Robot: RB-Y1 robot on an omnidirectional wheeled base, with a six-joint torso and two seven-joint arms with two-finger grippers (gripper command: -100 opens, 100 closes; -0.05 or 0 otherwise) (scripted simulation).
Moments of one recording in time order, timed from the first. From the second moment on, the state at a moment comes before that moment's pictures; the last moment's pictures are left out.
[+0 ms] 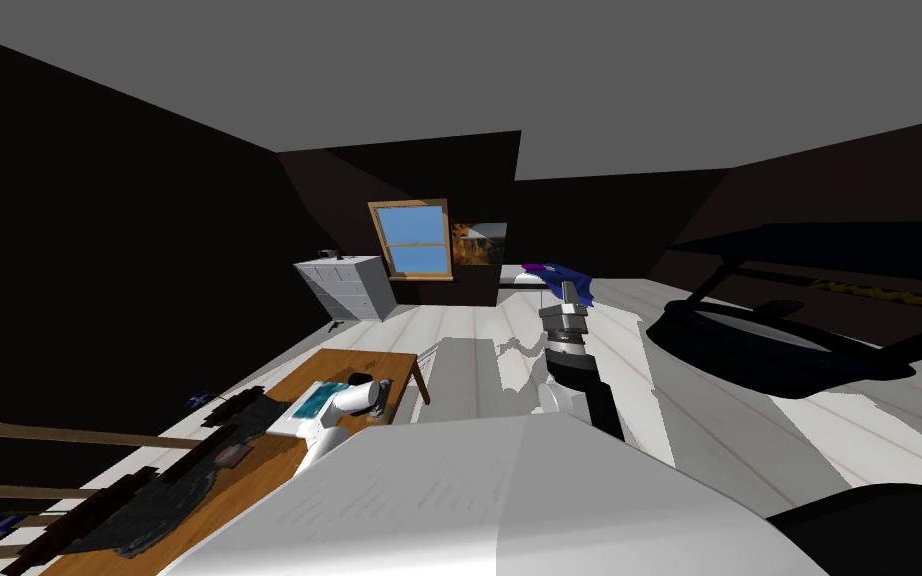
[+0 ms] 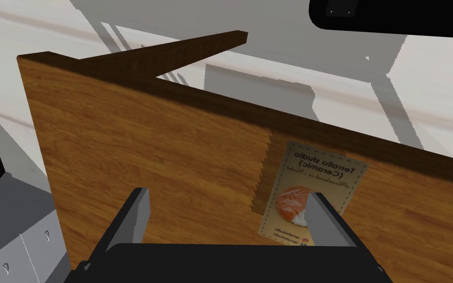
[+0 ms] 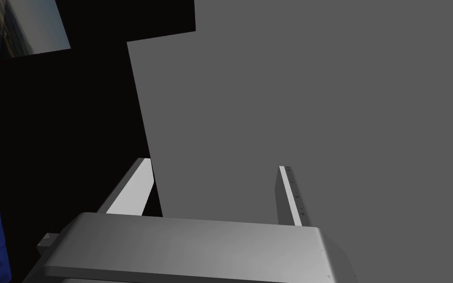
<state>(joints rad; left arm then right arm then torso) 0.07 0.24 0.17 -1.42 0.27 1.04 -0.24 0.46 0.04 0.02 -2.35 -0.05 -0.40 0.02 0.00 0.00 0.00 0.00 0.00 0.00</state>
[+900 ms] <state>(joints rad) 0.00 0.28 0.21 -1.29 0.29 1.25 -0.29 0.46 0.04 0.02 -2.35 -0.05 -0.40 0.02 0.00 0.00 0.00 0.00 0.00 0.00</state>
